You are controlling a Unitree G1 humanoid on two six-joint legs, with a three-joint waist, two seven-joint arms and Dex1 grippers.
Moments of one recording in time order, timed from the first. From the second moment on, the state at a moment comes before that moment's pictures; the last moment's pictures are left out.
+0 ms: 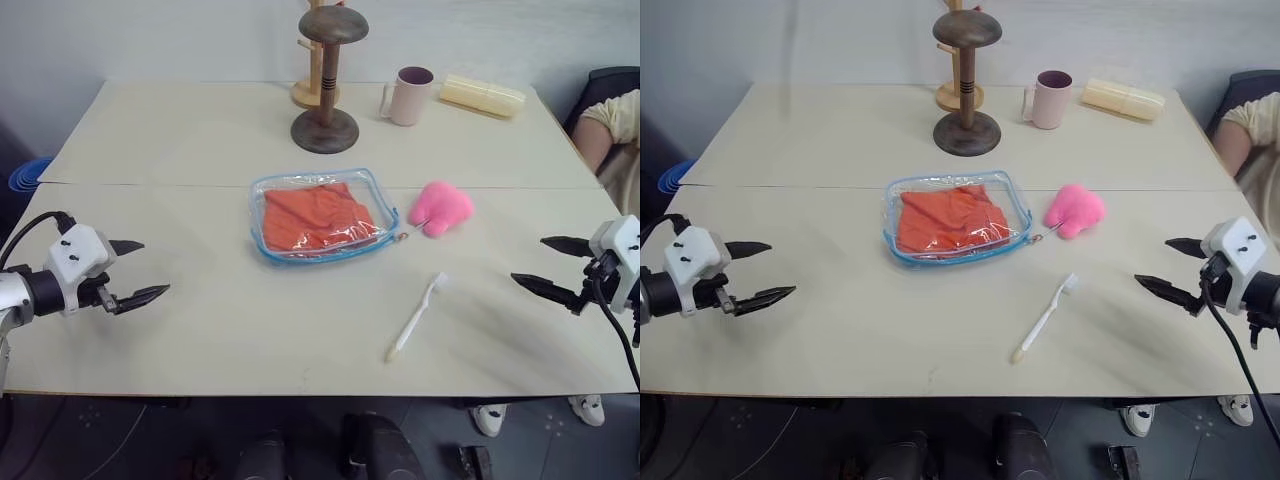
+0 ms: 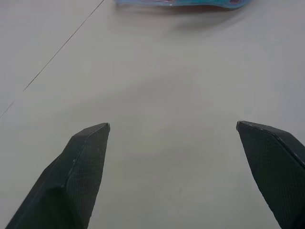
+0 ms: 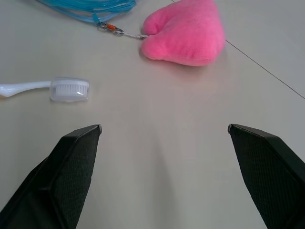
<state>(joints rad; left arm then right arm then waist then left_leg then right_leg) -0.12 1.01 0.34 0.09 -0.30 0.15 -1.00 -0.18 -0.99 -0.36 0.21 0.37 0.19 1.10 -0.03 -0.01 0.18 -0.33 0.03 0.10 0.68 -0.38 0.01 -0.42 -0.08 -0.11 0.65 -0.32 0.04</state>
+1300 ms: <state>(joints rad) -0.23 0.98 0.20 -0.32 -0.59 0.57 -1.10 -0.05 -0.96 -0.37 -0.18 0.50 0.43 1.05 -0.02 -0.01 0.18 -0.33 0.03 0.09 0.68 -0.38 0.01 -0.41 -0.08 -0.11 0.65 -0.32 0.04</state>
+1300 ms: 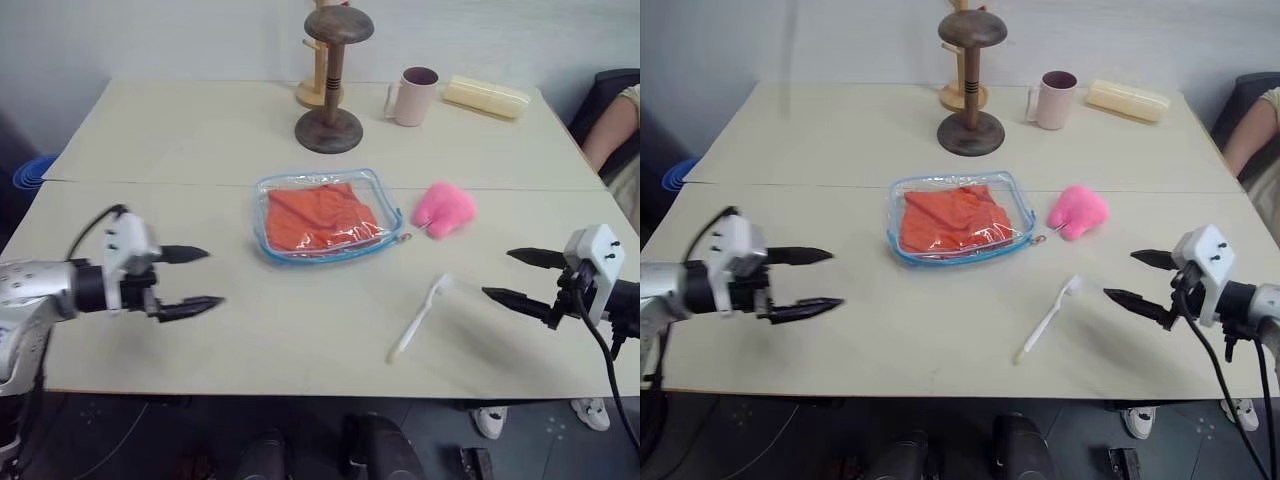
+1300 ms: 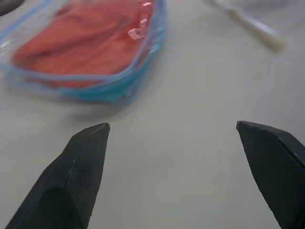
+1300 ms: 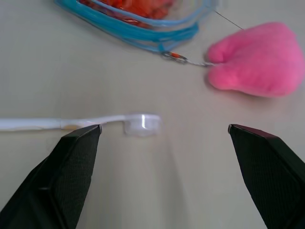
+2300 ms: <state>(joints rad) -0.41 0.92 0.00 -0.46 -0.61 0.61 -1.12 -0.81 -0.83 0.35 0.49 -0.04 -0.37 1.49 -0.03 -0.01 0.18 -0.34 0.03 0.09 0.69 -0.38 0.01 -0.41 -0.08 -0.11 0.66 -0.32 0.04</state>
